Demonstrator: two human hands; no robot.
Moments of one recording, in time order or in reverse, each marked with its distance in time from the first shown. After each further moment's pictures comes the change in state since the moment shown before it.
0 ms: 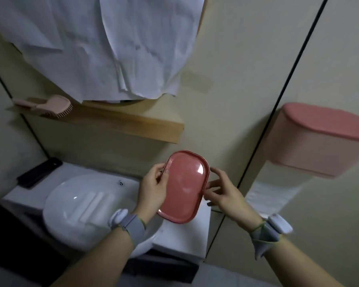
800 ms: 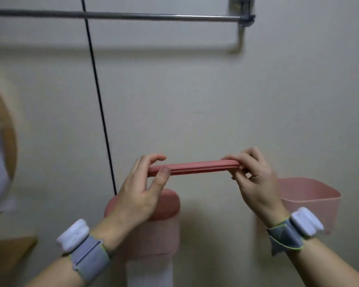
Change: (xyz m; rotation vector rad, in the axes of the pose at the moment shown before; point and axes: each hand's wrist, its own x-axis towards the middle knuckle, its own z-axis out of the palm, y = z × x) left_hand -0.026 0.370 0.237 0.036 -0.275 0.766; right_hand -0.113 -0.050 -0.426 -0.400 0.955 -0.812
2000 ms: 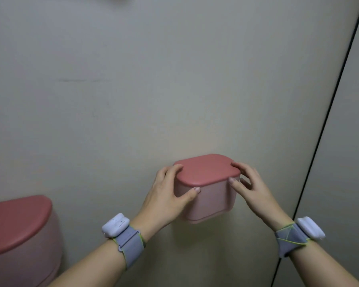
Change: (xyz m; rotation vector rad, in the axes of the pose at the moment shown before) left_hand 0.023 0.026 0.304 -0.081 -0.416 -0.070; right_hand -0.083 0.181 -0.183 -0.063 -0.120 0.659
